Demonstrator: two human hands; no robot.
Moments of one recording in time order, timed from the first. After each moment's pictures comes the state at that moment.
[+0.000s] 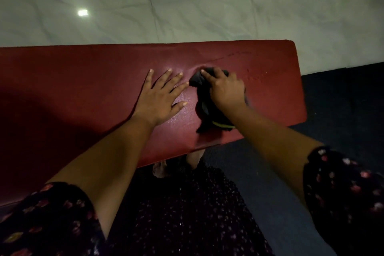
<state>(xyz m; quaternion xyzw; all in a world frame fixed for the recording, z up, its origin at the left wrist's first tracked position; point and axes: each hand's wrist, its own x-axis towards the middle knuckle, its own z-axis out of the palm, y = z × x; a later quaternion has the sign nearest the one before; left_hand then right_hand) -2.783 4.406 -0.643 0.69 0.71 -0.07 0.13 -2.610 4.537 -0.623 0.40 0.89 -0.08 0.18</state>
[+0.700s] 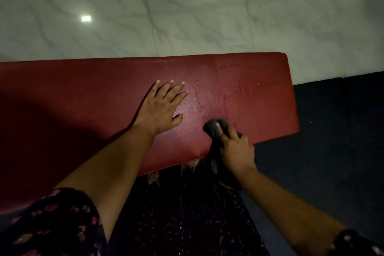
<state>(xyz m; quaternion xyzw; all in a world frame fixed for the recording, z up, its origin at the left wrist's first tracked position) -2.765 4.429 -0.647 0.71 0.70 -0.06 0.09 -2.507 4.467 -0.613 0.47 0.80 -0.18 0.33</state>
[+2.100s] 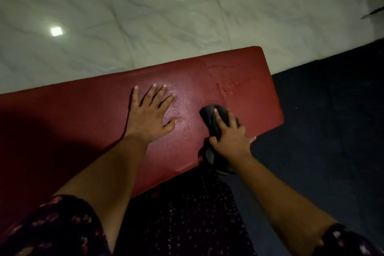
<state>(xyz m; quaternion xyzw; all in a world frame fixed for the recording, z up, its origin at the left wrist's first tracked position) -2.749 4.462 -0.660 0.69 0.71 -0.12 0.09 -2.504 4.514 -0.624 0.59 0.70 -0.27 0.31</state>
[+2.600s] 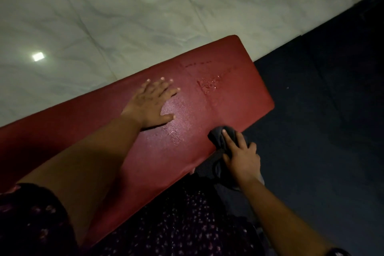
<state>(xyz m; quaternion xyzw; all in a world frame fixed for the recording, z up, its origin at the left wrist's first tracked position) -2.745 4.545 -0.664 0.79 0.56 -0.10 0.22 -2.437 4.451 -0.638 0.68 0.67 -0.21 0.23</state>
